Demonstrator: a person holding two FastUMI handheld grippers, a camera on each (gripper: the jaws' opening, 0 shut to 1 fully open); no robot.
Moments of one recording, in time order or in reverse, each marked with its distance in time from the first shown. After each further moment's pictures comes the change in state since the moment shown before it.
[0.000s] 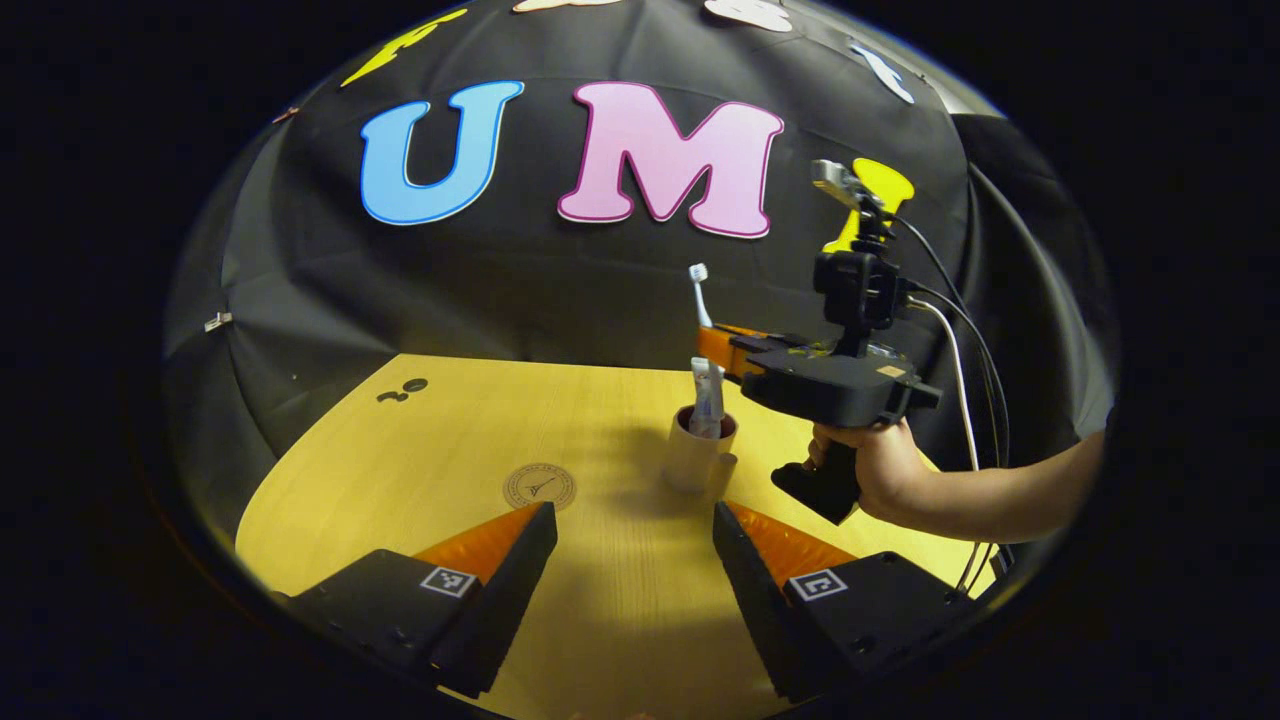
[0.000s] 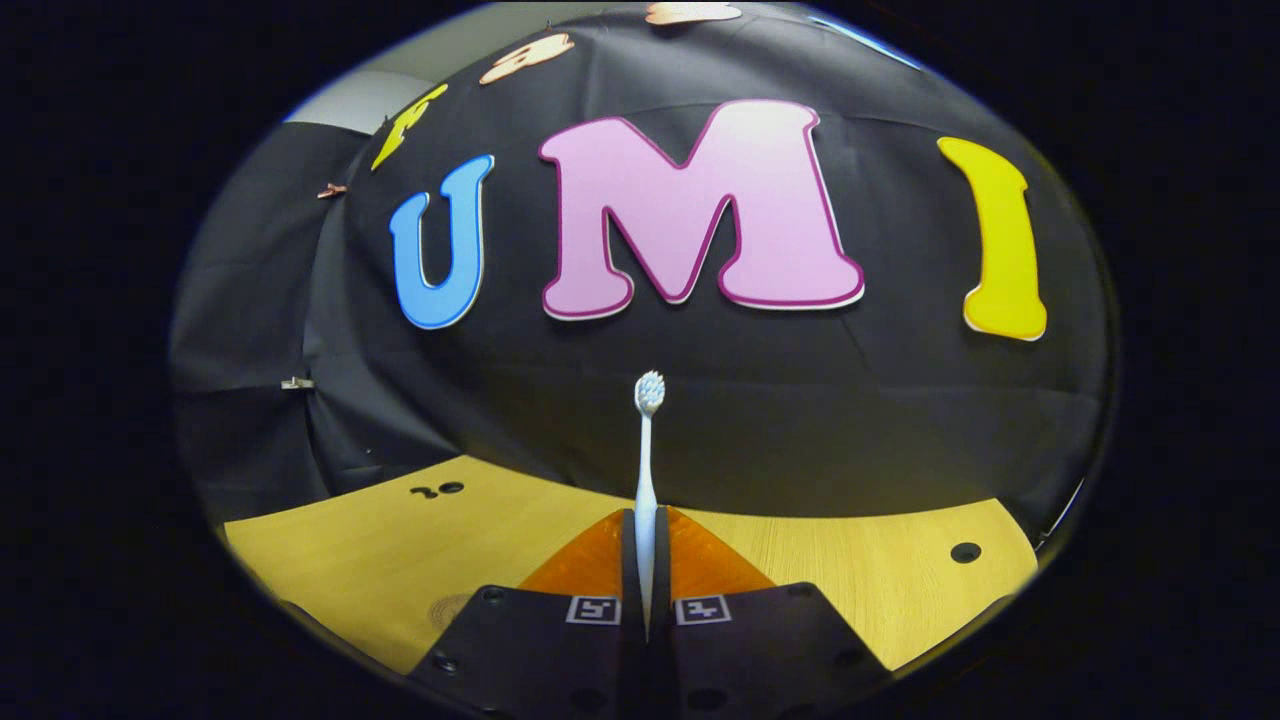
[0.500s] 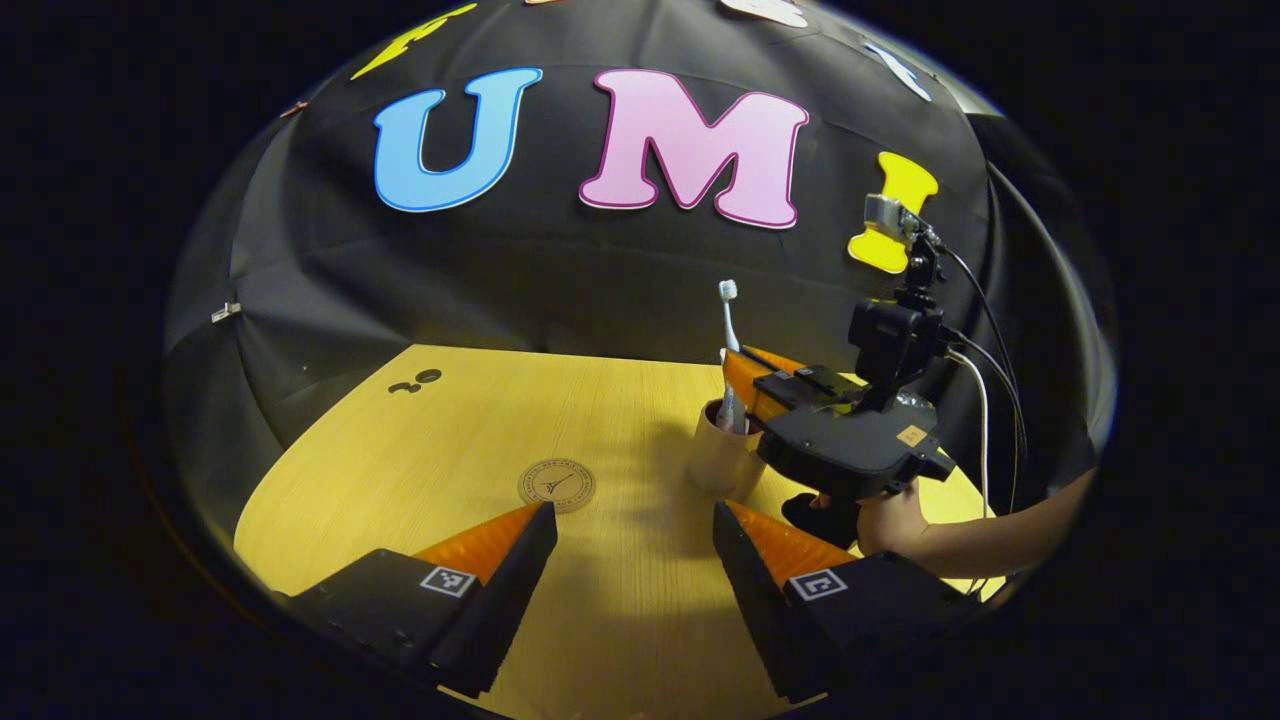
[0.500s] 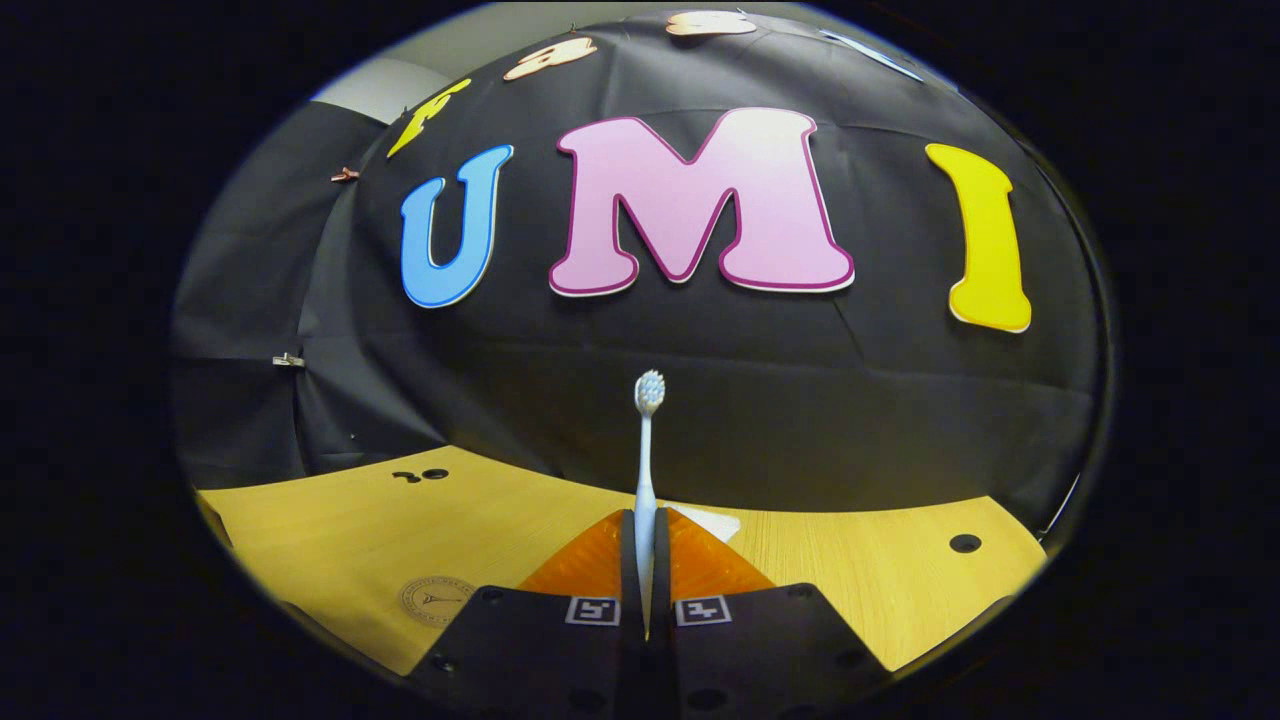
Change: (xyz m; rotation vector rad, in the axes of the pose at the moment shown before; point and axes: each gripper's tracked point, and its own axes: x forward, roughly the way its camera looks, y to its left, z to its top) left arm 0.016 0.011 -0.009 0.002 0.008 0.036; right arm -0.010 0.007 -0.043 -0.063 -0.023 -0.028
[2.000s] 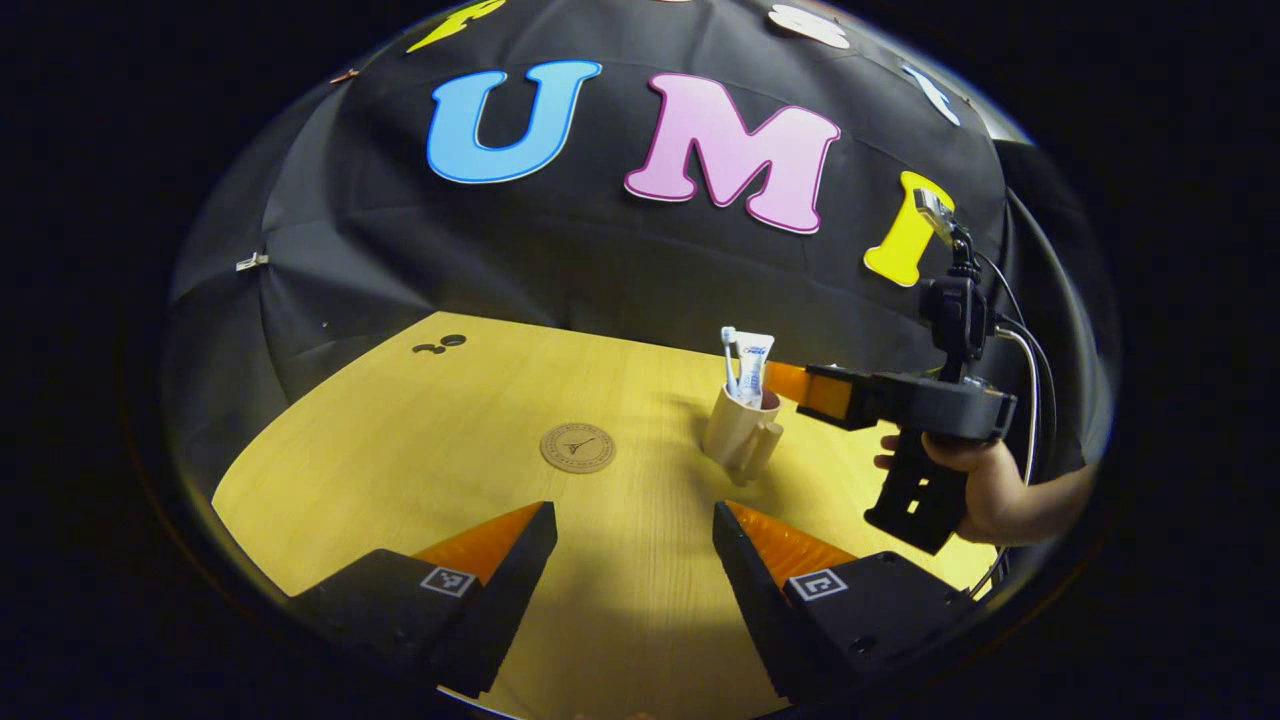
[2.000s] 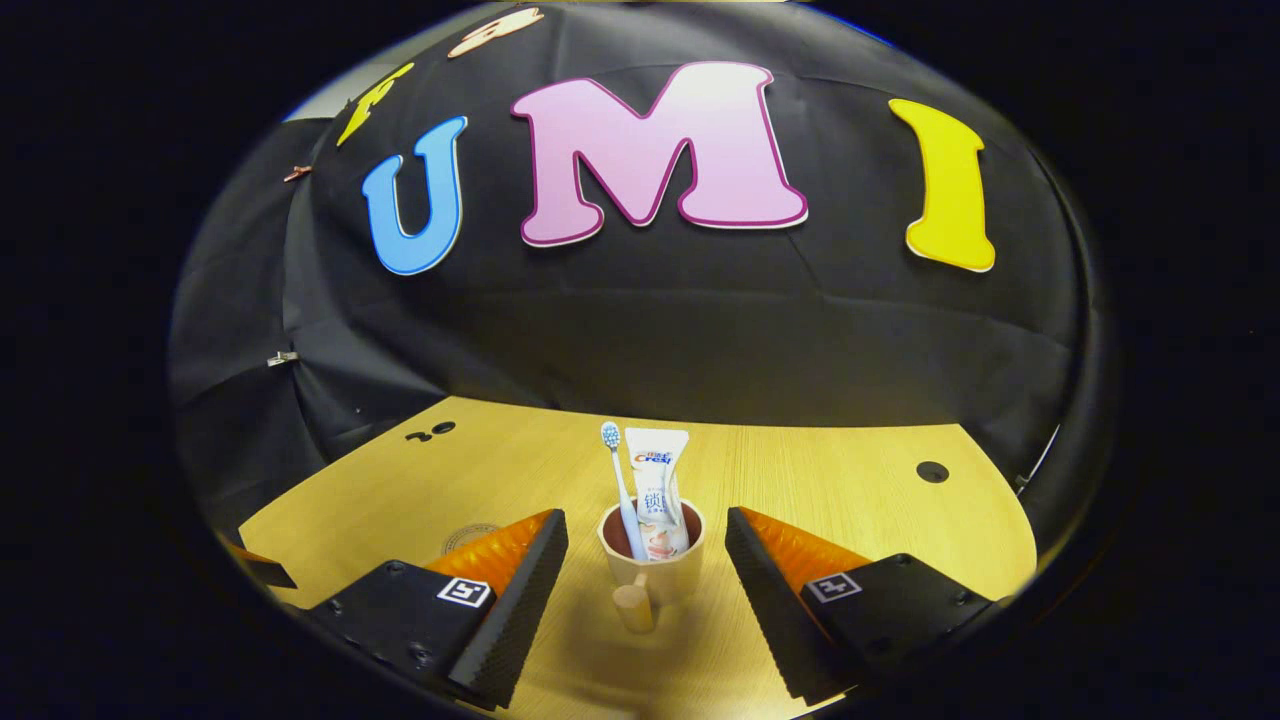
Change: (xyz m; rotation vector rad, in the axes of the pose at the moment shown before) left arm -0.039 0.032 -0.042 -0.124 -0.004 0.026; right arm -0.064 -0.005 -0.006 0.106 0.314 -0.052
